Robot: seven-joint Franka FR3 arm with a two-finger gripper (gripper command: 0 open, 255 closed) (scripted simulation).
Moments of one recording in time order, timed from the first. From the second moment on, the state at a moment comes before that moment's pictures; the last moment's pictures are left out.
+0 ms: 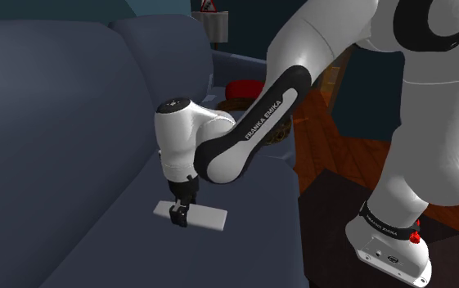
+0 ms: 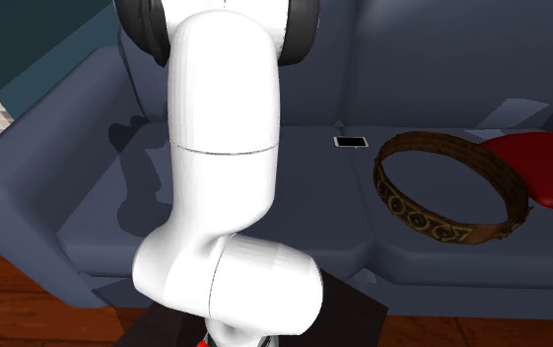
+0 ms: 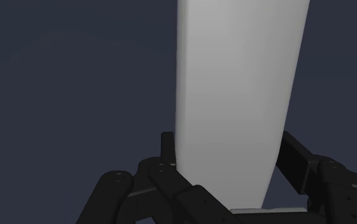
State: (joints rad) arm 0.35 0.33 0.42 -2.11 -0.20 2.41 0.33
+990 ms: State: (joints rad) arm 0.22 0.52 0.34 -1.77 -0.21 2.26 0.08
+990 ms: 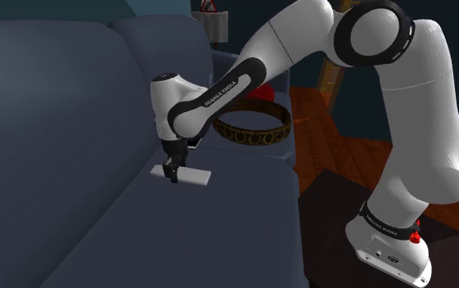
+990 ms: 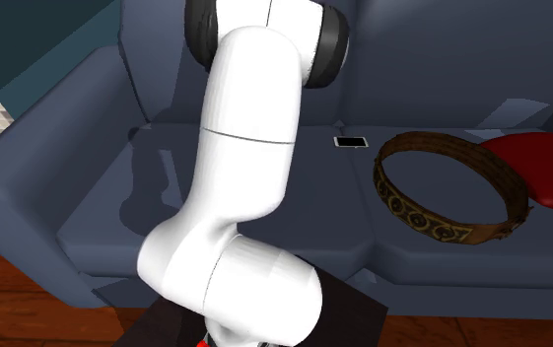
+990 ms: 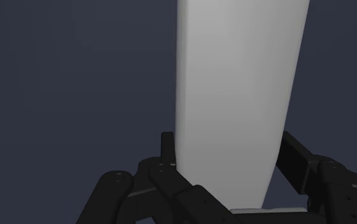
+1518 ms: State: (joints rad) arm 0.18 0.73 0.29 -1.41 -0.22 2.11 -0.05
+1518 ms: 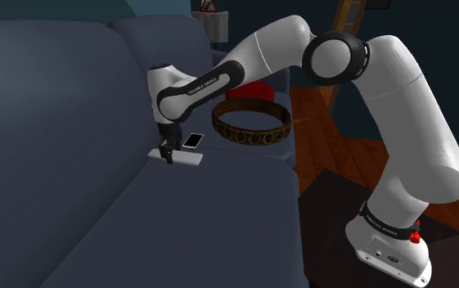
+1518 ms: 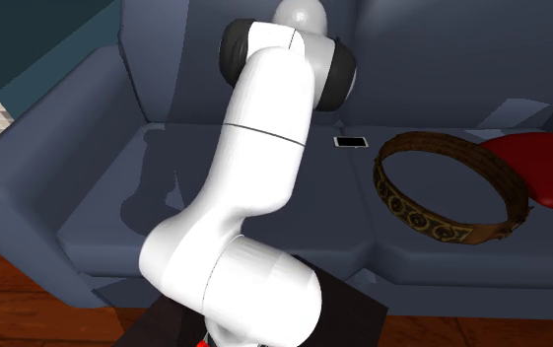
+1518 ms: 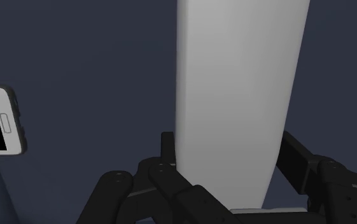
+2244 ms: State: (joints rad) arm 0.17 0.83 0.27 -1.36 -0.24 2.16 -0.07
